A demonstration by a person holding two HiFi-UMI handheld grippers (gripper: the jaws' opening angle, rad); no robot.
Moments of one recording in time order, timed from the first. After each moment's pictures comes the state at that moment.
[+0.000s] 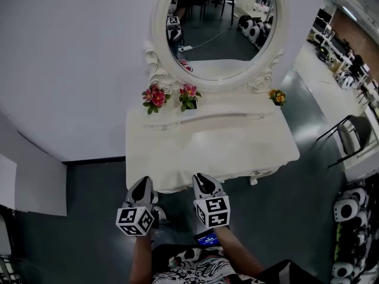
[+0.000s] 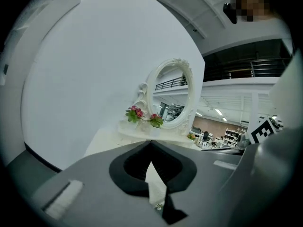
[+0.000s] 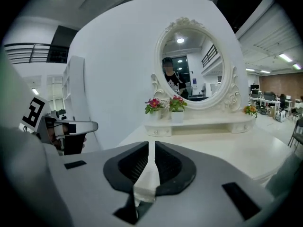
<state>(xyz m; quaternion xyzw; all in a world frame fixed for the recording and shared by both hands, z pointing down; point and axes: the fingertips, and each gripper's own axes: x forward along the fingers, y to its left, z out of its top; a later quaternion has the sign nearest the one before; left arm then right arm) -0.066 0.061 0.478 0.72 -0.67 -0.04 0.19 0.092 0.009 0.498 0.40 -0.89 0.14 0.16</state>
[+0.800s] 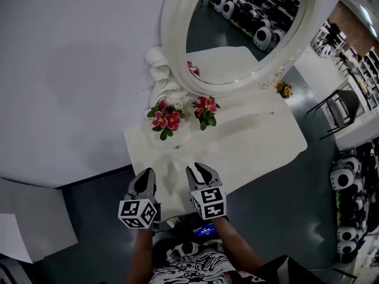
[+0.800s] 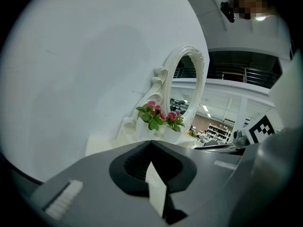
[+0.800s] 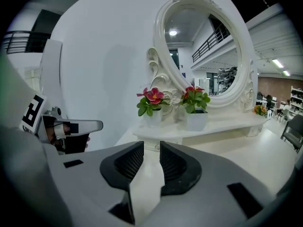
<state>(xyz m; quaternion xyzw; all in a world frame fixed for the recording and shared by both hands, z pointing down) -0.192 -0.106 0.514 0.78 -0.58 -0.01 0.24 -0.052 -0.123 0.525 0.47 -0.84 0.16 0.21</state>
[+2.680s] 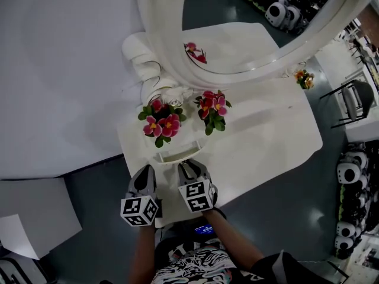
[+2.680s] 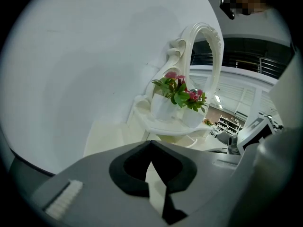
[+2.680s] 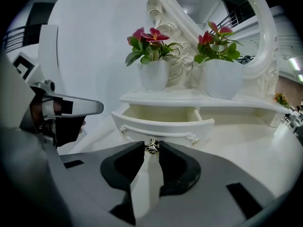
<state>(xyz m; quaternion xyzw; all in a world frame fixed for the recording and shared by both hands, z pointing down) -0.192 -0.154 0.595 0.74 -0.60 0.05 0.28 -0.079 -0.168 0.643 0.42 -0.83 0.19 0.32</state>
